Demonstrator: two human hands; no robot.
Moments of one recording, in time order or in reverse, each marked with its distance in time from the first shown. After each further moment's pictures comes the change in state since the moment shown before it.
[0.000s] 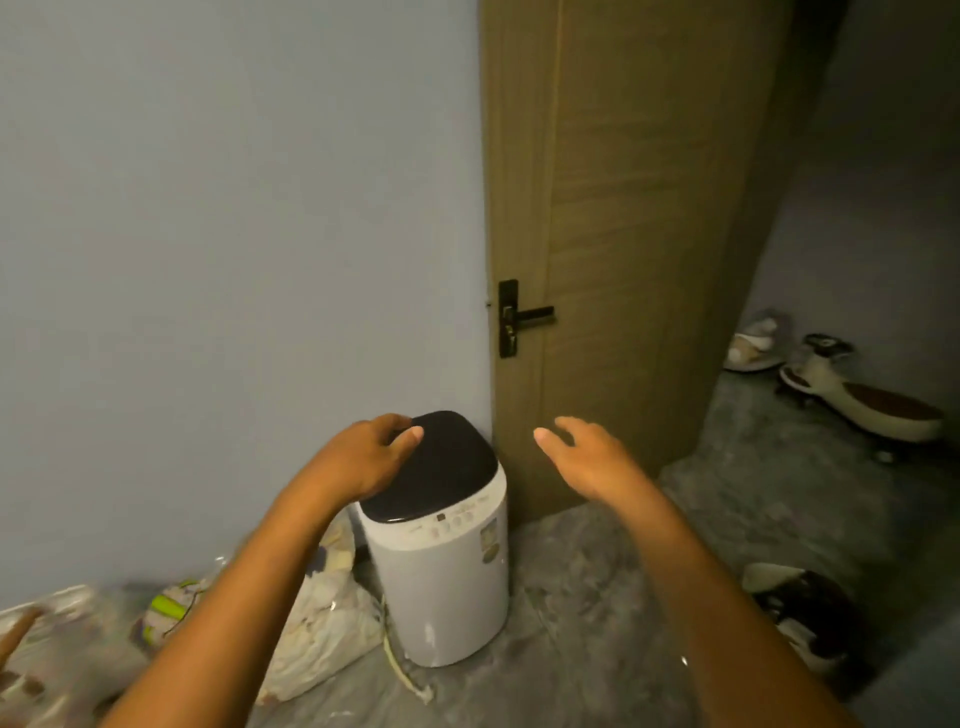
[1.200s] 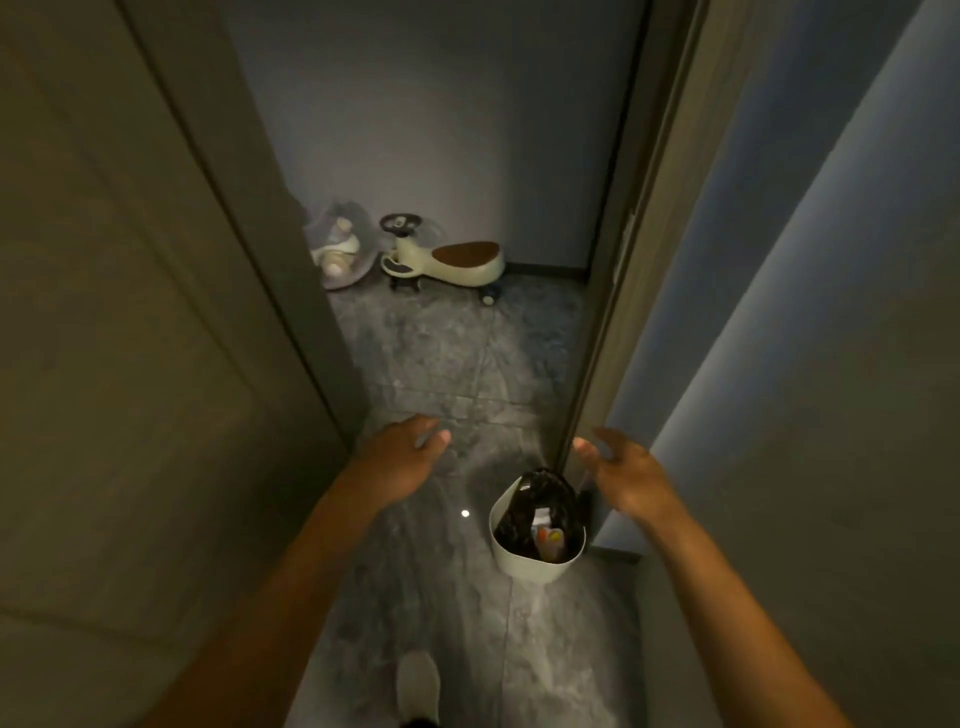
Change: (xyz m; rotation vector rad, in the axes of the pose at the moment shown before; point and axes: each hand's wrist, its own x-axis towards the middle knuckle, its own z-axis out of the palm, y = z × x) left_hand 0.431 0.473 0.447 0.146 -0.716 0.792; right_hand 0.229 0.442 -0.231 0.342 0.658 0.872
